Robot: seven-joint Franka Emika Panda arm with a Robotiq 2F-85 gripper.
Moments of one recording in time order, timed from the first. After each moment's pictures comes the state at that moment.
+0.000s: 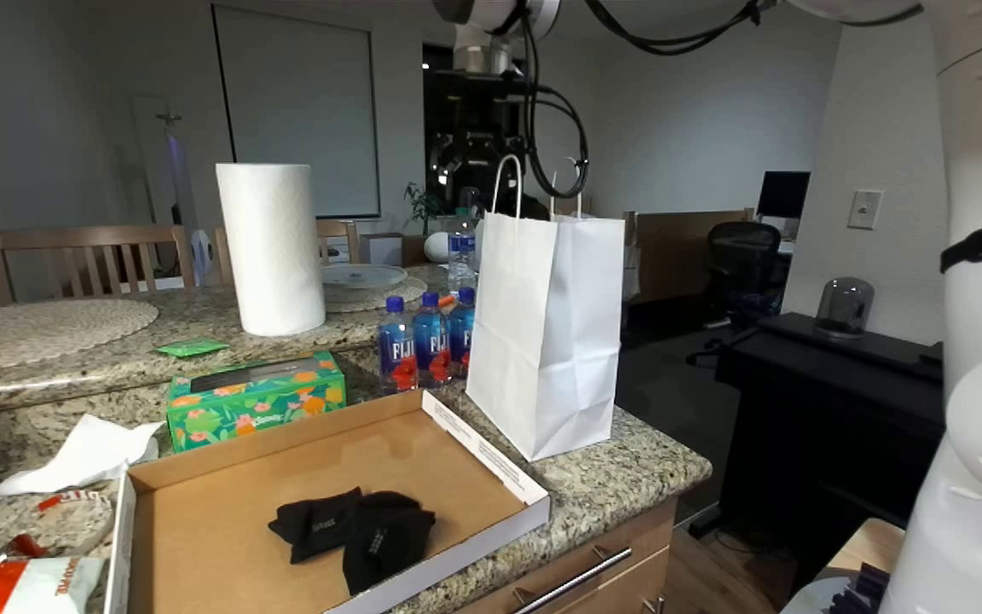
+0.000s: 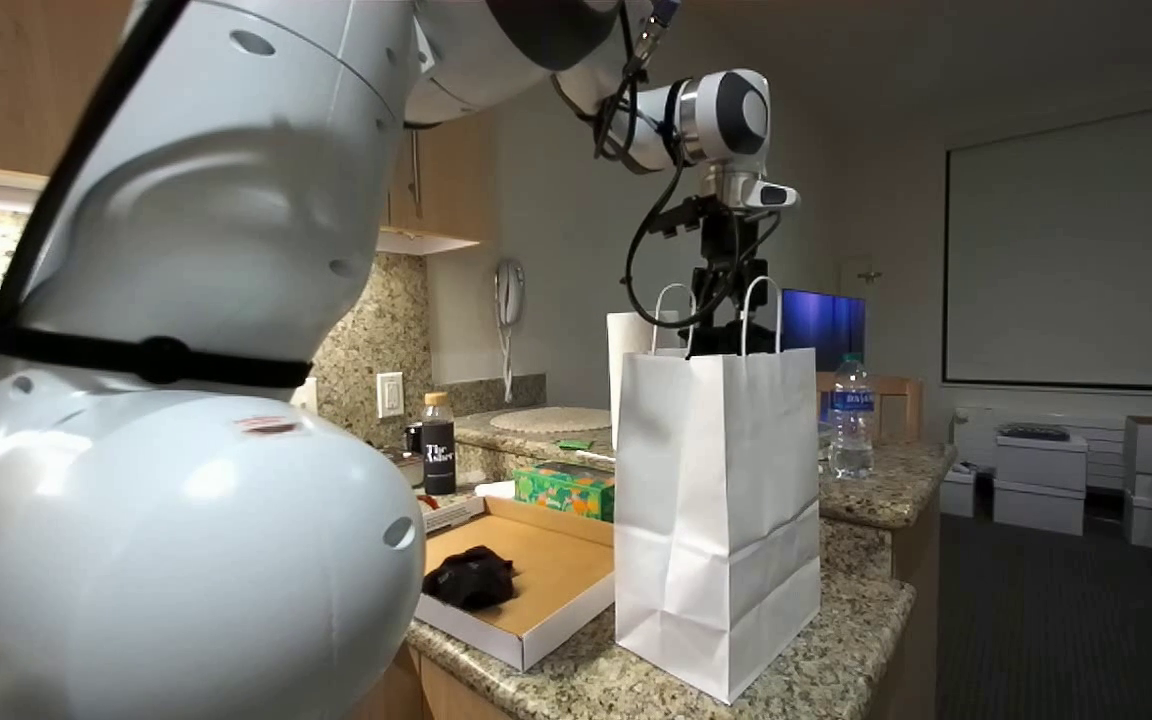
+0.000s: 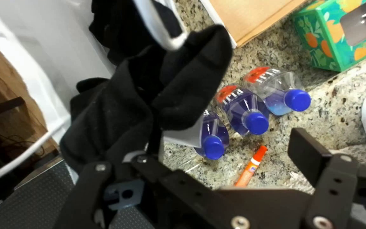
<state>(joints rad) 0.02 0.28 -0.03 -1.36 0.07 1.60 0.64</state>
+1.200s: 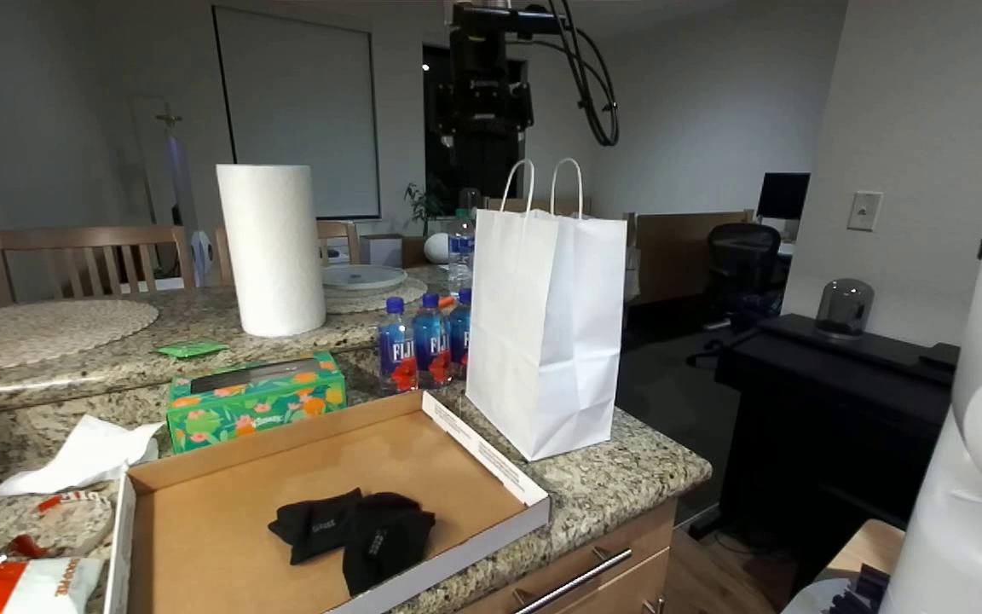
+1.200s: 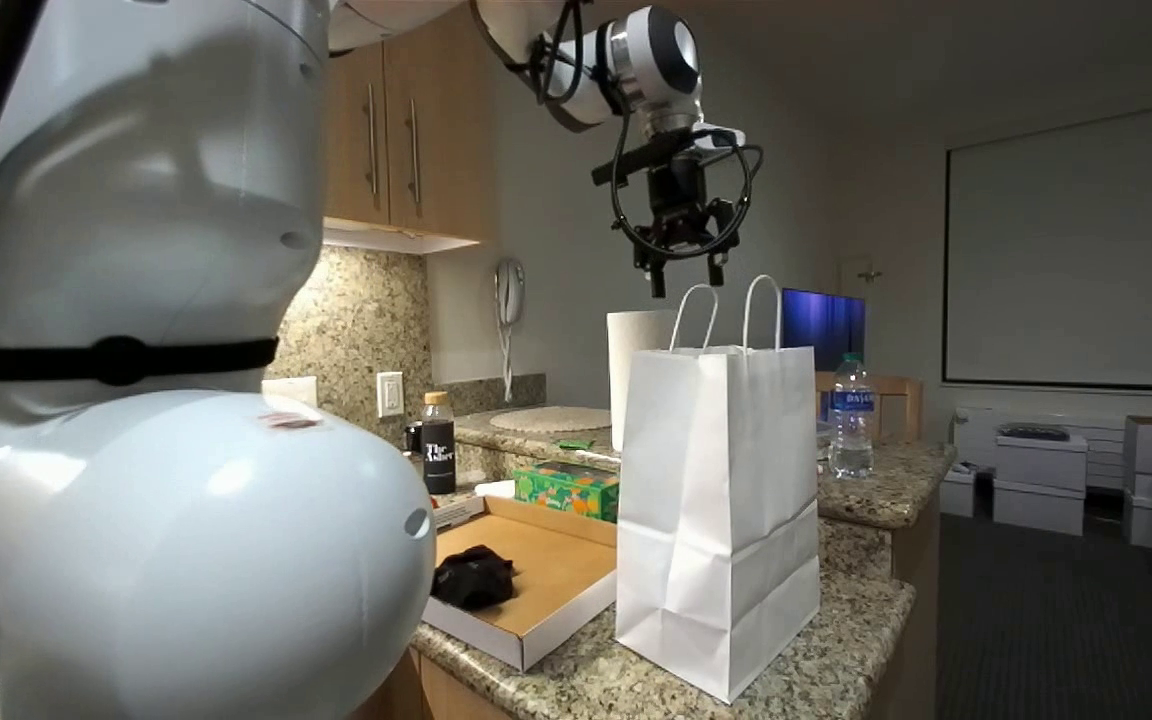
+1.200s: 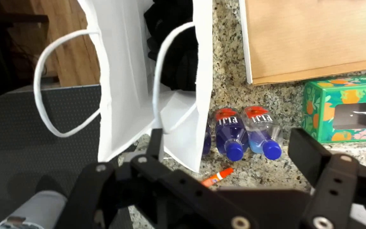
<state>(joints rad) 0.08 0.08 0.03 -1.47 -0.11 1.55 0.32</state>
